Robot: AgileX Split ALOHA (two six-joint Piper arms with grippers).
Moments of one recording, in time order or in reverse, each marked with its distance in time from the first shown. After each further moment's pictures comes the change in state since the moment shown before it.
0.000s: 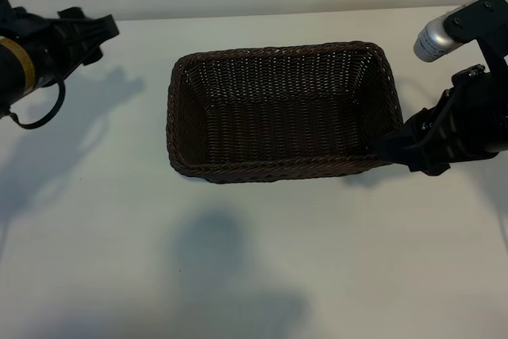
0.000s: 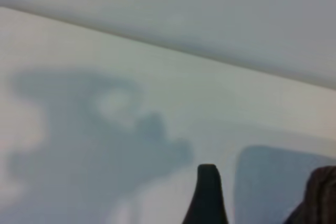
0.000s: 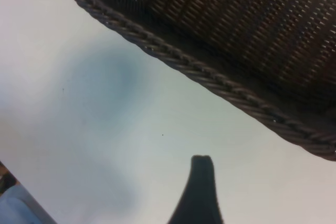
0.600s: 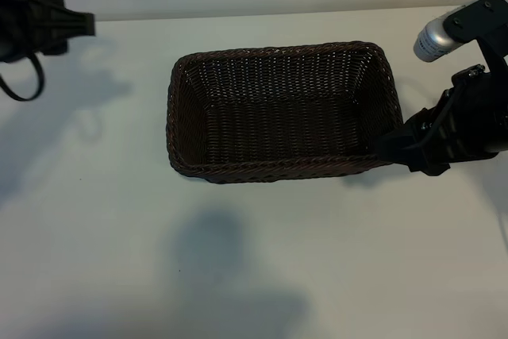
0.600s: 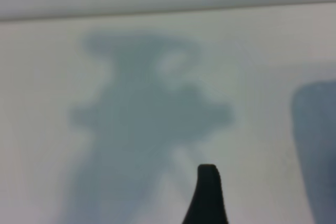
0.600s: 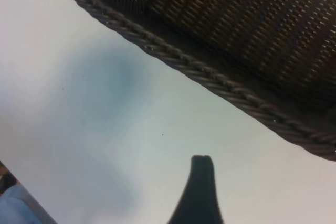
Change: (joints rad) left arm 0.010 -0.041 -0.270 -0.427 0.407 0.805; right arm 0.000 0.000 0.000 0.000 0.001 0.000
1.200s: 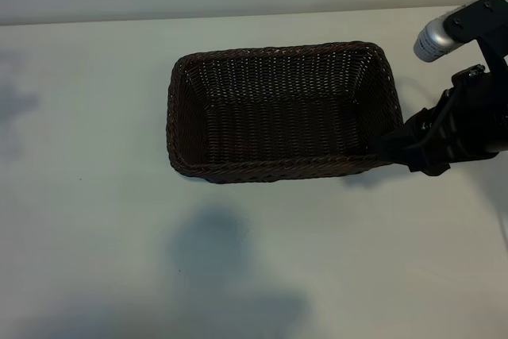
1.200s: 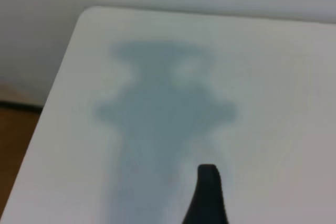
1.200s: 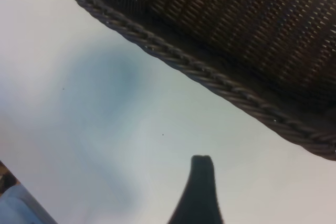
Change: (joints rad) left arm 0.387 -0.251 -0.006 -0.242 0.170 0.342; right arm 0.000 0.000 0.000 0.000 0.000 0.000
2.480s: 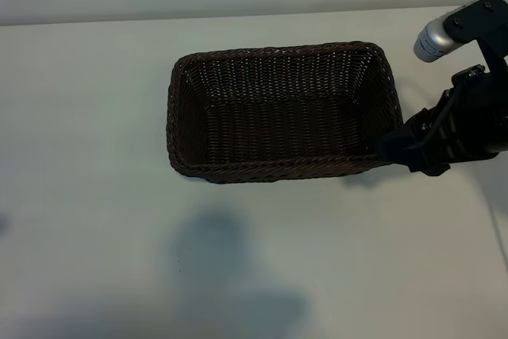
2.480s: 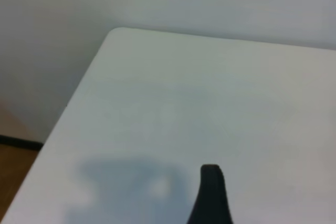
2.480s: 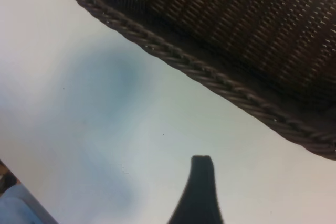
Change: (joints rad) left arm 0.032 -0.686 0.287 -0.096 0.111 0.099; right arm 0.000 0.000 0.000 0.000 0.001 0.000
